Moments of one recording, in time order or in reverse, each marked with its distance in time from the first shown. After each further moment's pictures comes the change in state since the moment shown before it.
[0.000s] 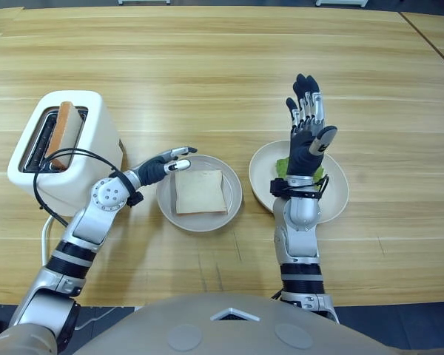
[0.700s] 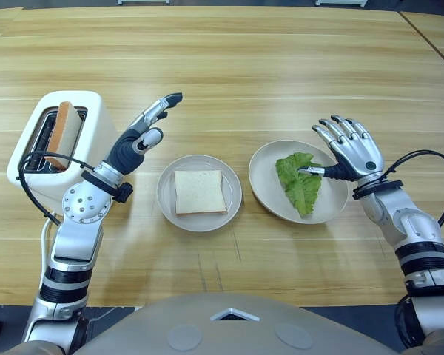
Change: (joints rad) left arm 0.131 -0.099 0.179 -0.362 -0.114 0.022 0.138; right arm -0.119 -0.865 0.153 0.549 -1.008 0.096 -0.437
